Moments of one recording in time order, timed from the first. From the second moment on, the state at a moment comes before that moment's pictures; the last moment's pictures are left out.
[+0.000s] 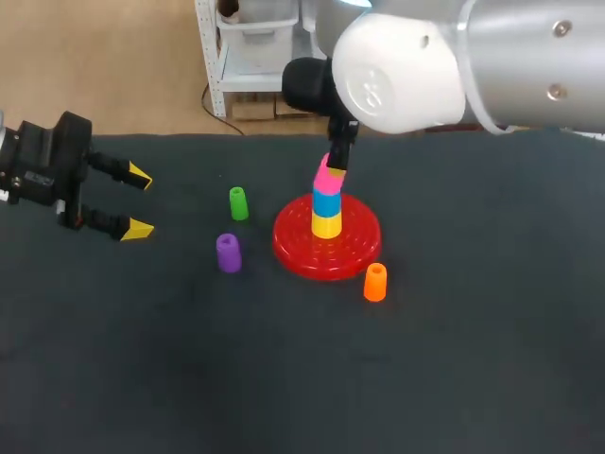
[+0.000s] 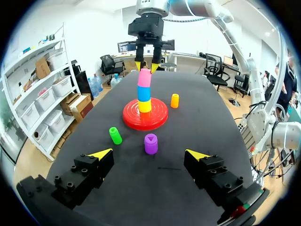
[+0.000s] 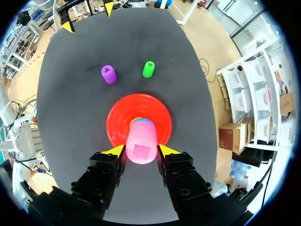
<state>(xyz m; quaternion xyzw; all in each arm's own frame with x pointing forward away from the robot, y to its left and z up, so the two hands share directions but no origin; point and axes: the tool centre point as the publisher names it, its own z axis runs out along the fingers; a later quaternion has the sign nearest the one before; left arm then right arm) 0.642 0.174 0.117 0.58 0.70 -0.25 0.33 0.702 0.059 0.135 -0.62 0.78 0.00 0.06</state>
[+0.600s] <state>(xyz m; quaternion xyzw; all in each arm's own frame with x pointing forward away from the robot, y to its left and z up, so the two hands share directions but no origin) 0.642 0.174 0.117 0.58 0.70 -0.25 0.33 0.708 0.062 0.125 -0.65 0.76 -0.04 0.03</state>
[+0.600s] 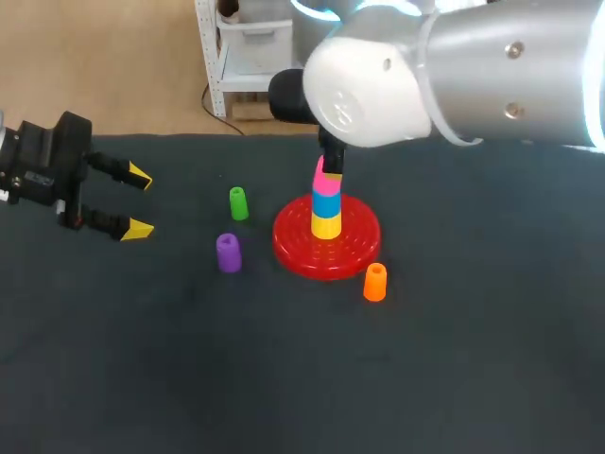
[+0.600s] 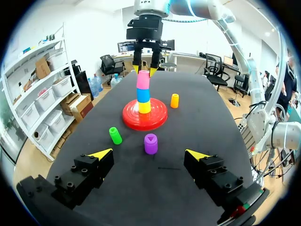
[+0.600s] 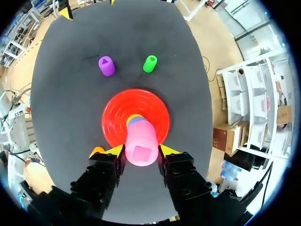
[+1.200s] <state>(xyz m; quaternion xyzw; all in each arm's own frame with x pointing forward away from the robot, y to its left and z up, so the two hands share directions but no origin) 0.642 0.174 0.117 0.58 0.70 -0.25 0.33 0.711 0.064 0.120 -0.67 0.74 -0.04 -0.02</state>
